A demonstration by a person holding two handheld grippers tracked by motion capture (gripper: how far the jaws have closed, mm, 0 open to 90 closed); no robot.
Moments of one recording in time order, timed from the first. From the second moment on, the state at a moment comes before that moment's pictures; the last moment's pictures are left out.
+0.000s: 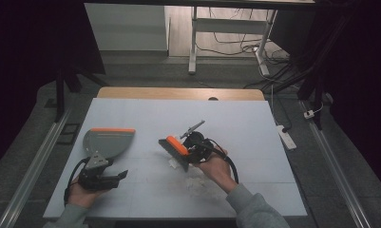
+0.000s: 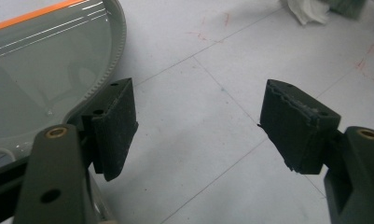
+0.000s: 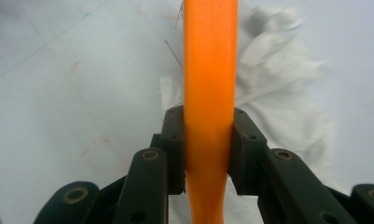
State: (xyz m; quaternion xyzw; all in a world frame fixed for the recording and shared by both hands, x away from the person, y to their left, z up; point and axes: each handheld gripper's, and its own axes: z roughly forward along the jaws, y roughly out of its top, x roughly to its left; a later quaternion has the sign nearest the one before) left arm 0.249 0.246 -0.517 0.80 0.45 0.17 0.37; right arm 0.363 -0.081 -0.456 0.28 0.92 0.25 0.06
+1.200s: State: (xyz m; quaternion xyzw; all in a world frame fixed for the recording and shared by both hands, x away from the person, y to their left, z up) left arm 0.249 0.244 -0.519 0.80 0.45 0.16 0.36; right arm 0.300 -0.096 -0.450 0.07 0.99 0.12 0.01
